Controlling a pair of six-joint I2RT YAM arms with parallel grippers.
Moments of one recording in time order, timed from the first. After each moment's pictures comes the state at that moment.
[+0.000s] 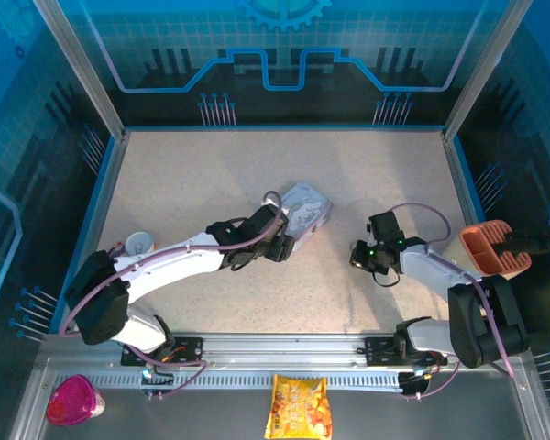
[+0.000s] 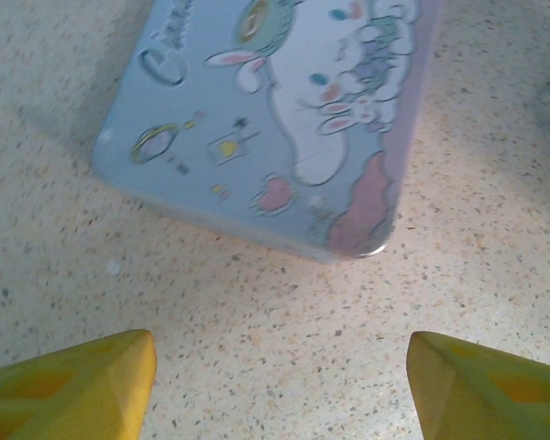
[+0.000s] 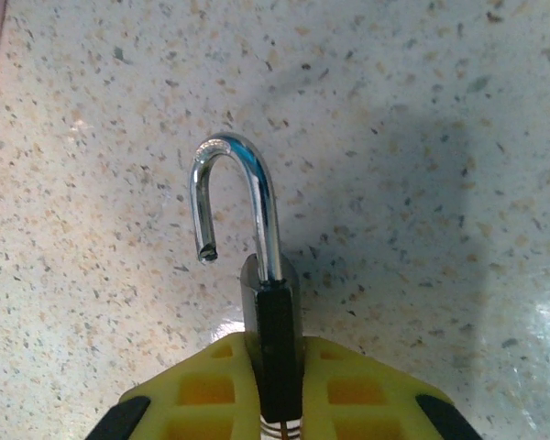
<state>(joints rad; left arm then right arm) -0.87 1.49 1.05 -0.50 -0.26 -0.39 0.24 1.28 0.54 -0.41 -0.19 0.58</state>
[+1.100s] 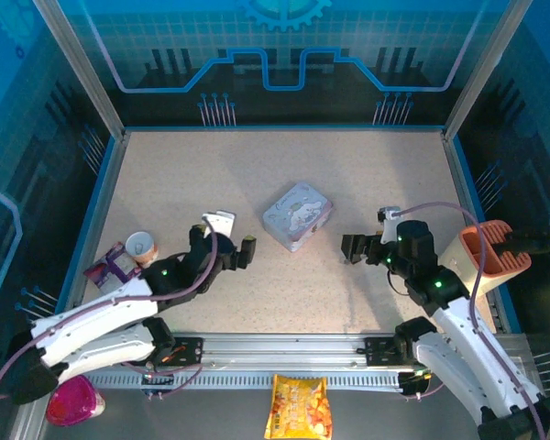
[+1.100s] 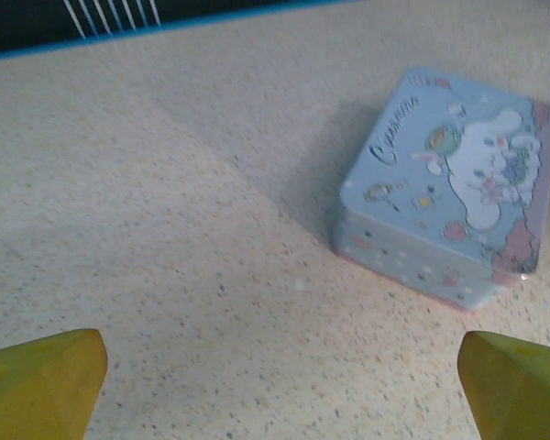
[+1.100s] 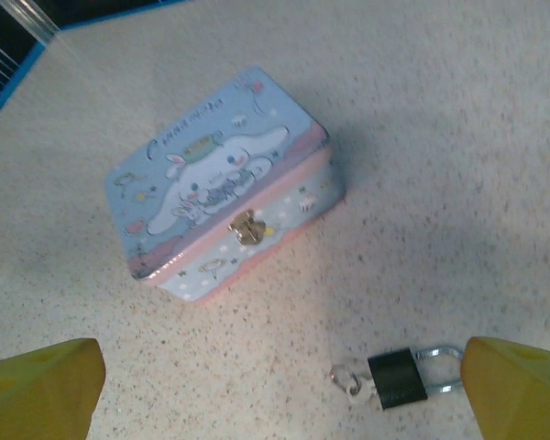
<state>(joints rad) -0.88 0.86 0.62 -0.37 -0.62 -0.38 0.33 0.61 0.55 -0.46 -0.12 0.32</state>
